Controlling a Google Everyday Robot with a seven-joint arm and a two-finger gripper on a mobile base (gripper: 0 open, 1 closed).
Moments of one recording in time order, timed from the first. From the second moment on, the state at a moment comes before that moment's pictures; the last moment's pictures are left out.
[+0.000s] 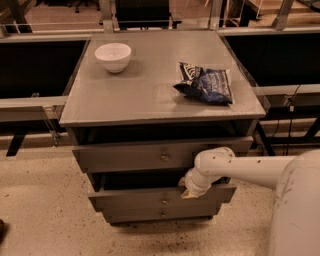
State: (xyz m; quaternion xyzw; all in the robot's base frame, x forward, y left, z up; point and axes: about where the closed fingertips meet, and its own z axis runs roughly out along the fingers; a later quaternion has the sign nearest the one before) arm 0.564 -0.113 0.431 -0.80 0.58 0.04 0.15
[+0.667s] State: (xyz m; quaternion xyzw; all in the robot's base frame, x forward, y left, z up) arm 0.564 -0.113 0.434 -0.80 0.58 0.04 0.15
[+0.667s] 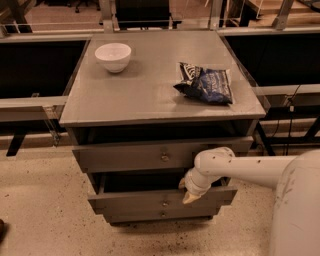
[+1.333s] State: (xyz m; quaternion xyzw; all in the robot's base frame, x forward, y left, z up) arm 0.564 -0.113 0.434 -0.80 0.58 0.04 0.15
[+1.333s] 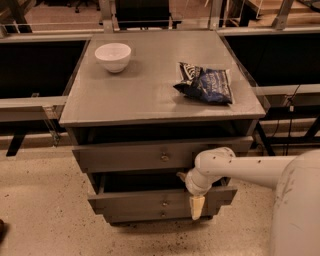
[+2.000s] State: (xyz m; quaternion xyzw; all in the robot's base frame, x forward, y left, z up) arm 0.549 -0.106 0.432 -0.78 0.60 0.08 0.14
